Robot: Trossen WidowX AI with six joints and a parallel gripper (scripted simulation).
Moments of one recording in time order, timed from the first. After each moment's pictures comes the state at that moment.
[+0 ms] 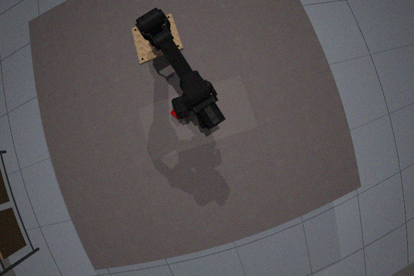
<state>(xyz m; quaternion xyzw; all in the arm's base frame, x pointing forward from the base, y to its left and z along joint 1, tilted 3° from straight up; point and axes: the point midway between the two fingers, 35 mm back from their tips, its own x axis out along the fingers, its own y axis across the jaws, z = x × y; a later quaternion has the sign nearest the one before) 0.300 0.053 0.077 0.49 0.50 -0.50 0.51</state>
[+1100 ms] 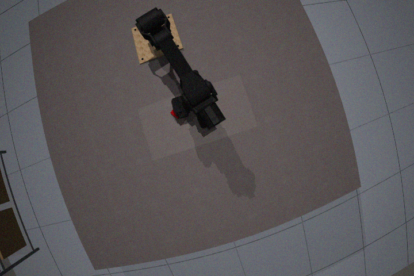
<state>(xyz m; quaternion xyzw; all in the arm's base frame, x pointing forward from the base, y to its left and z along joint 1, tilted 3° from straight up) 0.300 0.053 0.083 0.49 0.50 -0.50 0.51</state>
